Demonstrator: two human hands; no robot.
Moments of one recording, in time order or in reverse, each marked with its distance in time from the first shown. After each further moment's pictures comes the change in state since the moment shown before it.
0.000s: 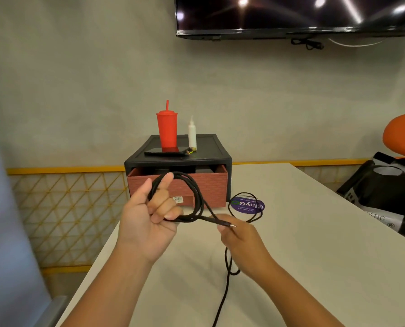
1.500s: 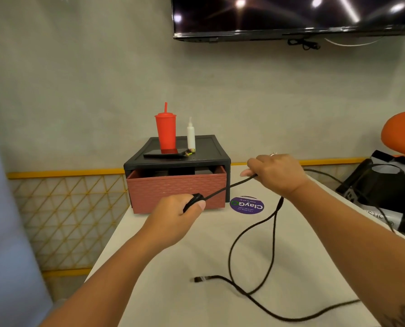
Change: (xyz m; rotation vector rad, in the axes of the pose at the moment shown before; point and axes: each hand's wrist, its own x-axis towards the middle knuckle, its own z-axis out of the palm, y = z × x) left_hand 0.020 -0.015 -0.008 1.779 -0.163 0.305; right_hand 0.102 -0.003 -0.116 -1.275 0.307 -0.748
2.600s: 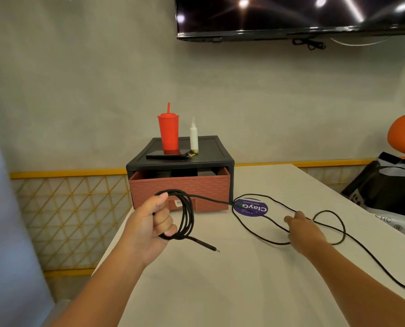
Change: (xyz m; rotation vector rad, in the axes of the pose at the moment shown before) left_hand -0.005 -0.029 -0.011 -1.311 0.161 -0.402; right_hand -0.120 -0.015 0.061 0.181 -0.928 0.719
